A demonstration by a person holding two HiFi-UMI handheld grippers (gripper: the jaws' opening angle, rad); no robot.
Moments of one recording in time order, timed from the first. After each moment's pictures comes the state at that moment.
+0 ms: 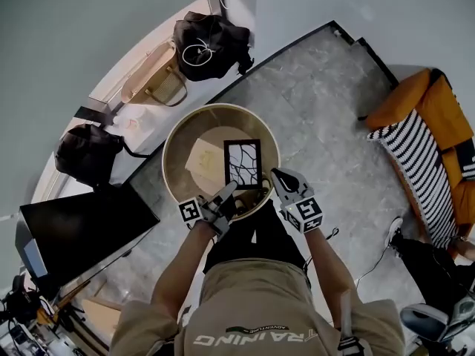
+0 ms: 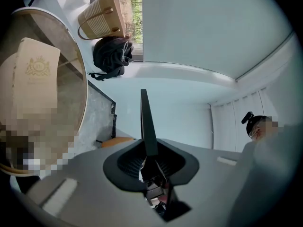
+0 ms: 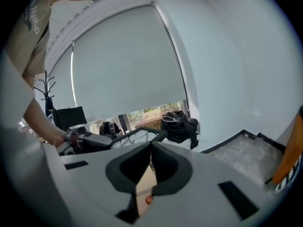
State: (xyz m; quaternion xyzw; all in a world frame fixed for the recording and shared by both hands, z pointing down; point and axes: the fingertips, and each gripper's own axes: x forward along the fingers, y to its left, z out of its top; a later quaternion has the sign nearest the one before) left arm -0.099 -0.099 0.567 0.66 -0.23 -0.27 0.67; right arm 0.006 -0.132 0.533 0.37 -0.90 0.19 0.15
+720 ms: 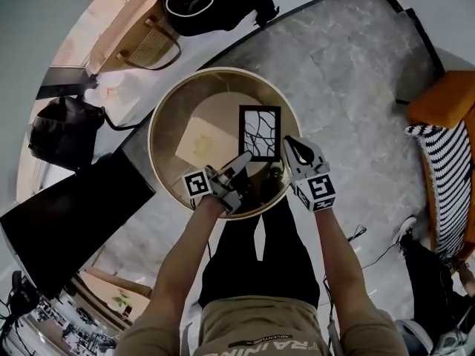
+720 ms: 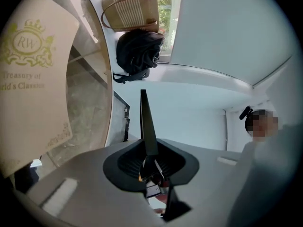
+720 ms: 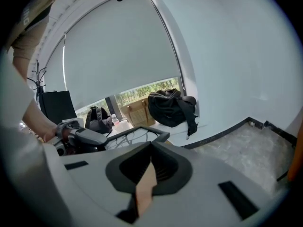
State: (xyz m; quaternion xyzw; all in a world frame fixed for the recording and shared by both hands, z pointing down) left arm -0.088 -0.186 0.762 0.63 -0.27 -0.25 0.69; right arm 0.000 -0.235 0.741 0.35 -0.89 0.21 0.18
